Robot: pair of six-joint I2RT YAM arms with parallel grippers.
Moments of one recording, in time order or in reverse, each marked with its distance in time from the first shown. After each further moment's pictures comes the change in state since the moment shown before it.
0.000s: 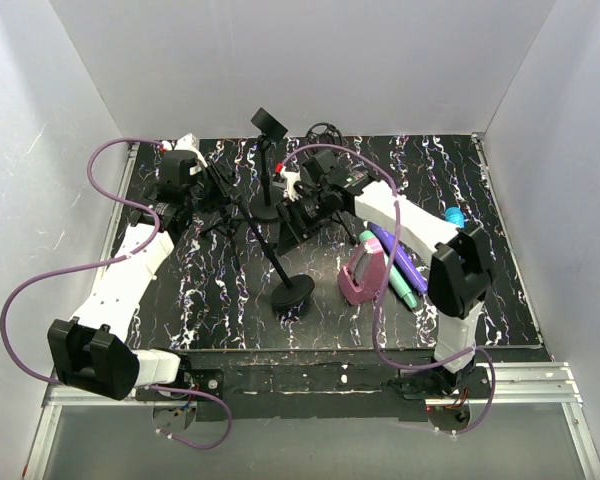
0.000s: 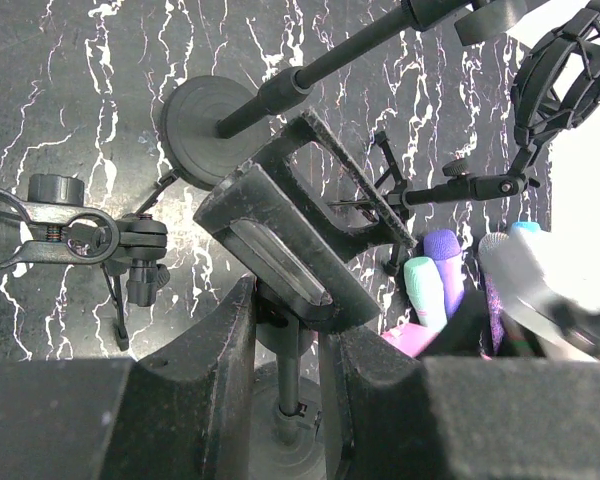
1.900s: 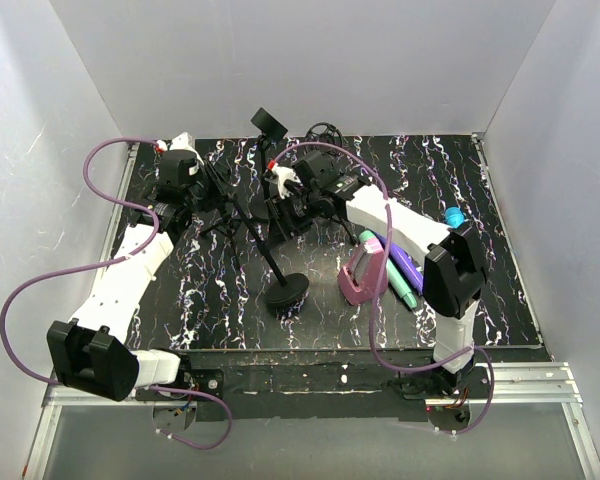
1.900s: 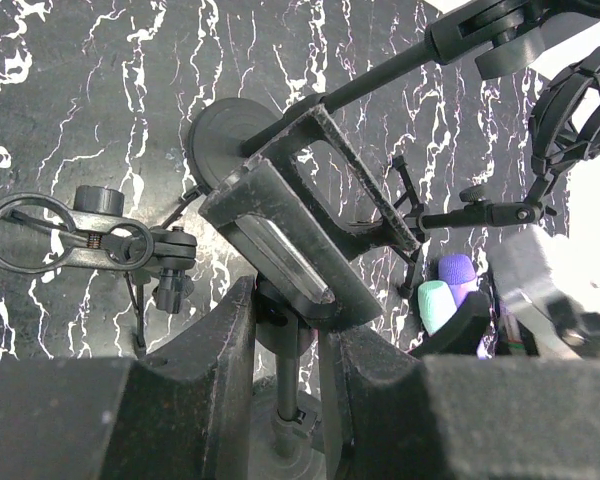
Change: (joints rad) left arm -0.006 -0.006 0.002 0.006 -0.071 0.003; right arm 0.041 0.046 0.006 0.121 0.143 0.112
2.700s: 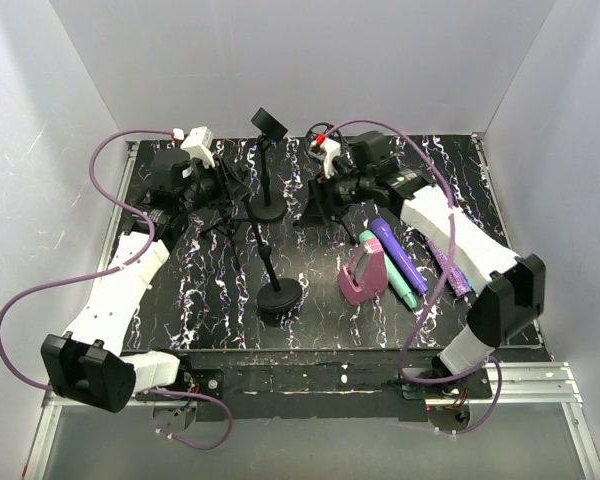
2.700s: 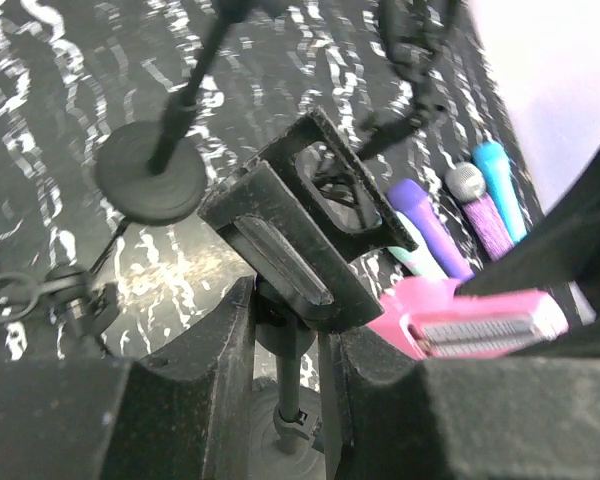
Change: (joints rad) left arm -0.001 -0.061 -0.015 0.106 0.332 0.262; right arm -0.179 -0.333 -0.154 0.021 -0.075 -0.115
